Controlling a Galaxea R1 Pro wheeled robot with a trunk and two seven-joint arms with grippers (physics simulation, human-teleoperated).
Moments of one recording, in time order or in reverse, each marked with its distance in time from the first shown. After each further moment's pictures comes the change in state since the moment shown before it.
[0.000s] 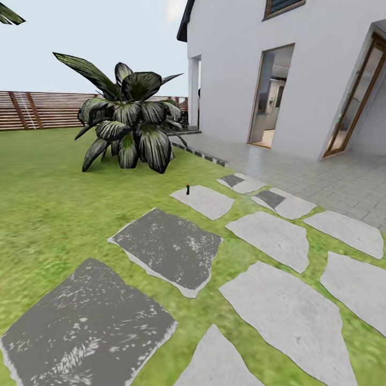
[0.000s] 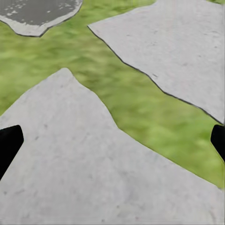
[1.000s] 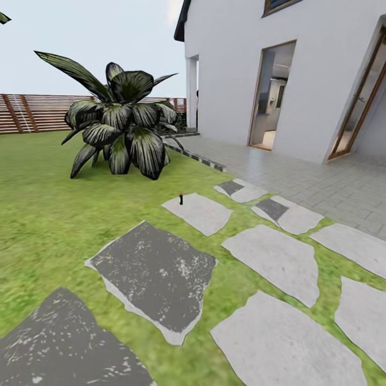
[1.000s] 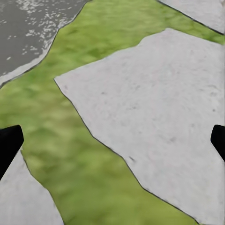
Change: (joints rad) left arm 0.000 0.000 0.000 0.000 0.000 0.000 0.000; right arm 0.000 0.000 -0.001 0.000 0.000 0.000 0.000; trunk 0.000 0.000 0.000
